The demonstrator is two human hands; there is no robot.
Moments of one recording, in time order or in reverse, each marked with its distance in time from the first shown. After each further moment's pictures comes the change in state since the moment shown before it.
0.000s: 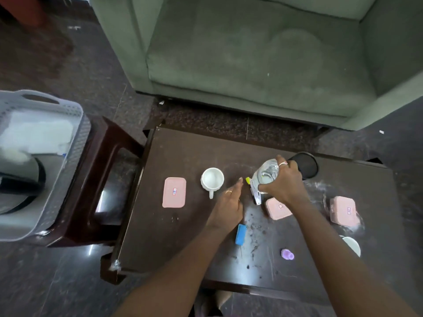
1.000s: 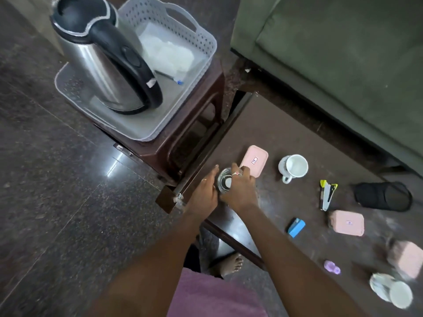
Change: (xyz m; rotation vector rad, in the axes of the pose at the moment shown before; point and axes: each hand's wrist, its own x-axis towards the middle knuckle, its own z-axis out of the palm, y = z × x) left_hand -0.163 -0.150 -0.089 -0.210 0.383 -0.424; right_hand -0.116 -0.152 0.217 -0.314 -0.309 -0.445
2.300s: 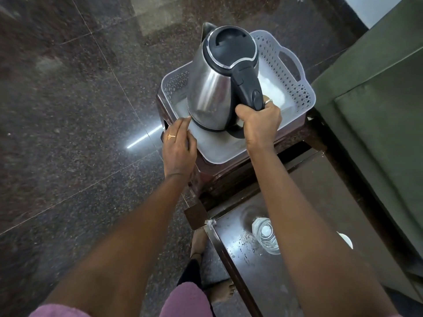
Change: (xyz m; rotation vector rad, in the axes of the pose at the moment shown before) left_hand 0.055 -0.070 -0.193 0.222 1.122 -0.088; right_hand 0.072 -0.255 -0.088 0.743 0.214 -0.301
